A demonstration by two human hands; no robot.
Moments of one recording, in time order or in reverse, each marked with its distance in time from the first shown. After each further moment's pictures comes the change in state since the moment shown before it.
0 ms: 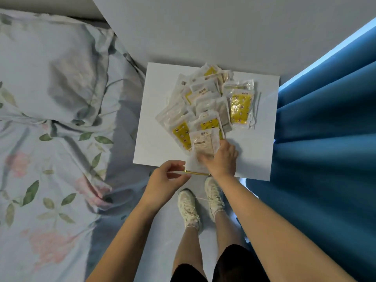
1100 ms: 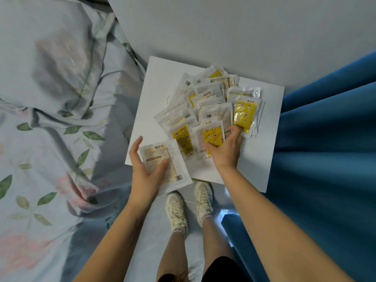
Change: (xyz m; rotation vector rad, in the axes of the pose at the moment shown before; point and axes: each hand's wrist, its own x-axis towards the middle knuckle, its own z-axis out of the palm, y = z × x) left_hand 0.037 -0.030 -0.009 -0.429 0.279 0.176; right_hand 0.043 -0.021 -0.011 0.221 0.180 -0.032
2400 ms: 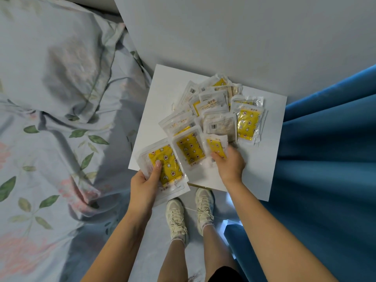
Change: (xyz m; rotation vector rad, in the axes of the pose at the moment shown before) left_hand -0.003 -0.001 -0.003 -0.200 0.101 -0.299; right_hand -0.007 0.017 -0.003 -0.062 -0.068 -0.091
